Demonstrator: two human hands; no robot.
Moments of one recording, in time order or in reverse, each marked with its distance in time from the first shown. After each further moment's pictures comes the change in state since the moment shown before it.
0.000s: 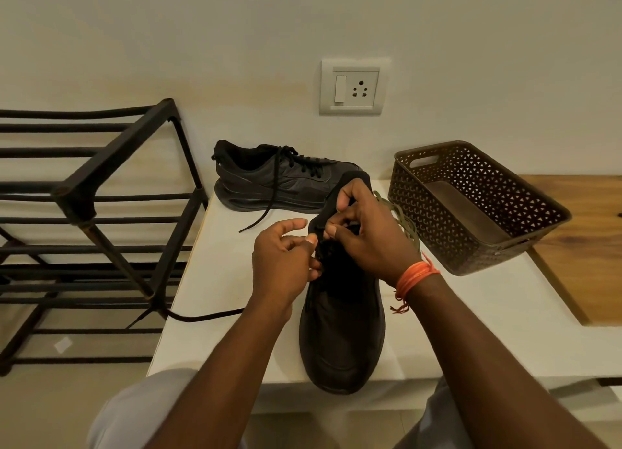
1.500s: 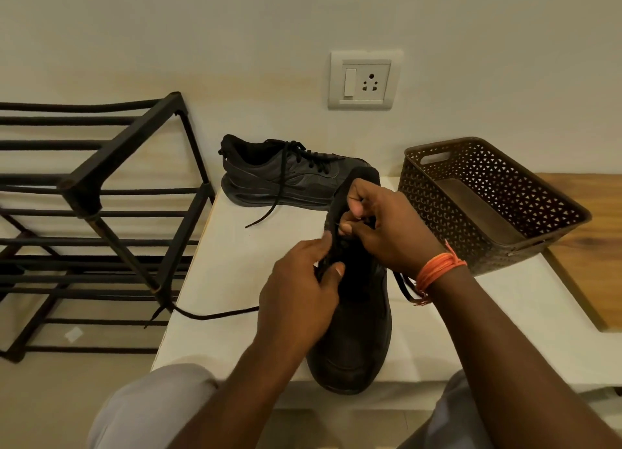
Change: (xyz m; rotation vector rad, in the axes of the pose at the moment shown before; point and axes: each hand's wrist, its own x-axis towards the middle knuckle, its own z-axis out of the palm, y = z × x) left_hand -0.037 -0.010 -0.004 0.600 -0.071 0.289; right_hand 0.005 0.002 -0.016 -0.143 -0.052 -0.065
